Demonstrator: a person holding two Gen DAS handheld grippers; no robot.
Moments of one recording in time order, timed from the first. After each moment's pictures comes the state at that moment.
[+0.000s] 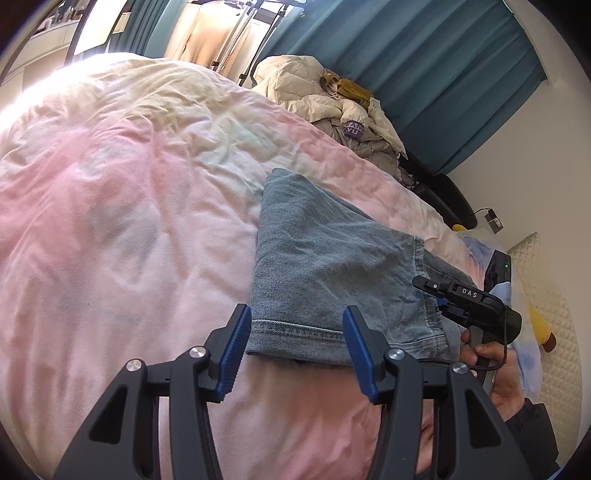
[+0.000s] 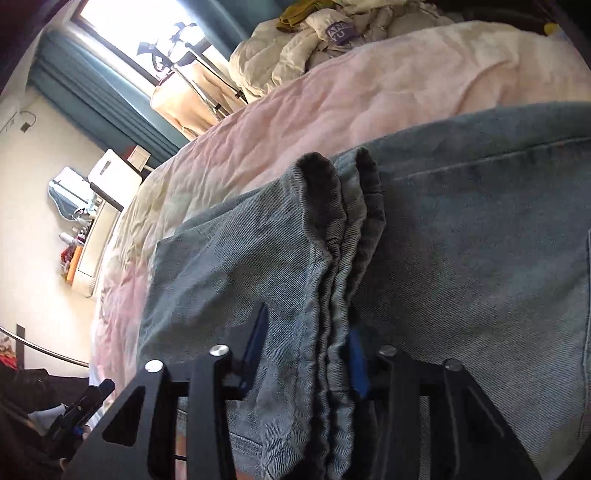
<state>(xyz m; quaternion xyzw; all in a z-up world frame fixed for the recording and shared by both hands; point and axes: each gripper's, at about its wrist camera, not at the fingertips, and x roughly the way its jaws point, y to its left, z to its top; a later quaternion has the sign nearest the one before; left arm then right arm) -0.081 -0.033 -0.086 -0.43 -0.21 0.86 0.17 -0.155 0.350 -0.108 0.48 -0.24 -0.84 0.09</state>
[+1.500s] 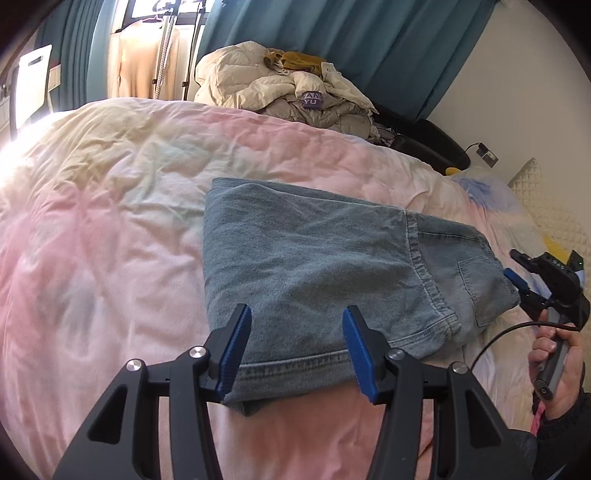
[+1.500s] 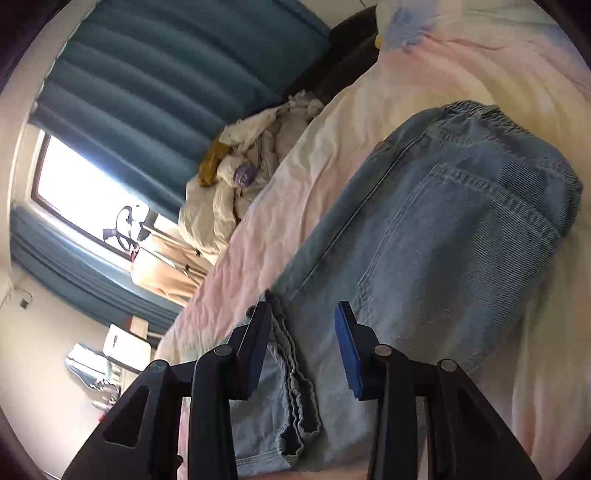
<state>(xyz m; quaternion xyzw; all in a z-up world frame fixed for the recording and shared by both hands) -0.123 0.055 -0.073 -0.45 -0.07 0.86 0.21 -0.021 0.509 -0.043 0.28 -0.45 -0.84 -0.09</state>
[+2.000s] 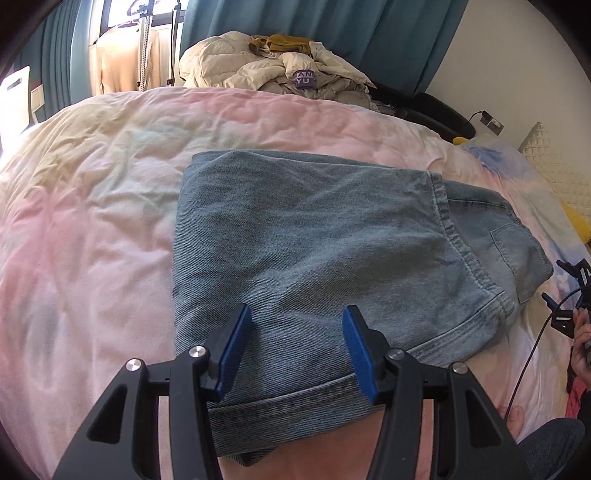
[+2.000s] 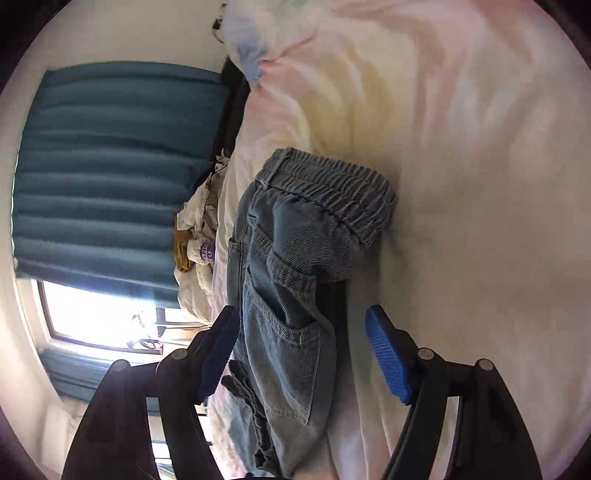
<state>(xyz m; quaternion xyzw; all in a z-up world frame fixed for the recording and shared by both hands) -0.140 0.081 -0.121 -0.45 -0.01 0.86 0.21 0.077 0.648 -0.129 0.22 -0.66 -0.70 -0.14</state>
